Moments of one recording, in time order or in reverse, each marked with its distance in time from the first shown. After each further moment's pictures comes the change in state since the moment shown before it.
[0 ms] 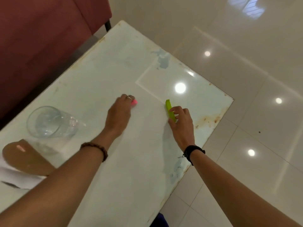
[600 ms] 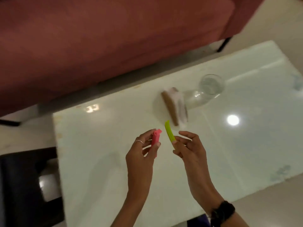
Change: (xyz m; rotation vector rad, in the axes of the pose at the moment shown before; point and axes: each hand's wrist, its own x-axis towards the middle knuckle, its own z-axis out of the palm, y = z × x) left_hand -0.374 -0.112 -0.208 -0.915 0.574 -0.684; right_hand -0.330 -0.213 0.140 0.640 -0.587 0.115
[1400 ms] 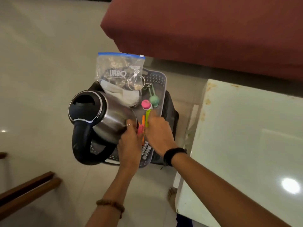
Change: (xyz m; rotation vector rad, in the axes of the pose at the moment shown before) left_hand -0.055 -0.185 -0.453 0.530 0.623 -0.420; right_hand -0.181 0.190 0.454 -1.151 -0.882 -0.532
